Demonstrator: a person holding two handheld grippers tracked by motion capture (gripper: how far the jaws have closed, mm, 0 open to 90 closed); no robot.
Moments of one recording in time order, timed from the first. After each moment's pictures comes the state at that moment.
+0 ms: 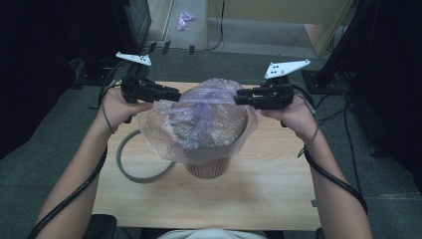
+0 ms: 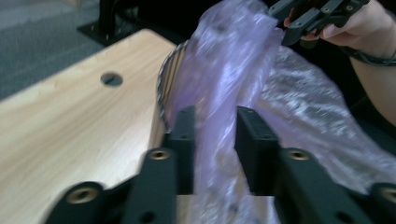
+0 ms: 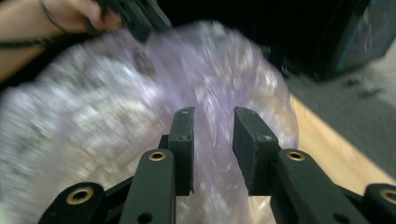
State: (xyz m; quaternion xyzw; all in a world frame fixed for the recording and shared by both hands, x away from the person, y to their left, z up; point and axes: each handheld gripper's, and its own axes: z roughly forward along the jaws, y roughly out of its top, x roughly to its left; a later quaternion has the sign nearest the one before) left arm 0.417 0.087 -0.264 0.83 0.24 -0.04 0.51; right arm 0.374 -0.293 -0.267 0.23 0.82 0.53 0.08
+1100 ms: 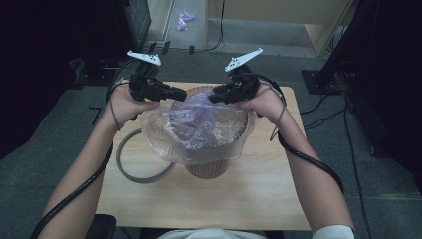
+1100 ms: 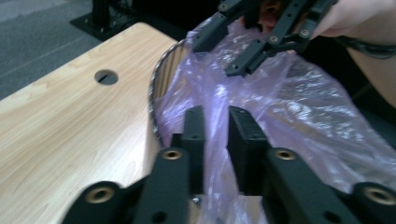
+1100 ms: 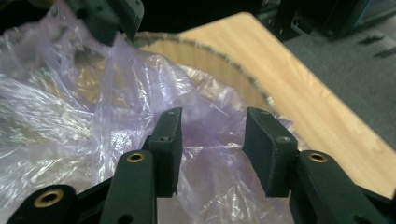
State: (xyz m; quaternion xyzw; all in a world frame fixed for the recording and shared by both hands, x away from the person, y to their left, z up) left arm 0.424 0.070 -0.268 0.84 0.22 -0.05 0.49; right arm 0.423 -0.223 -0.280 0.24 0.87 0.43 0.05
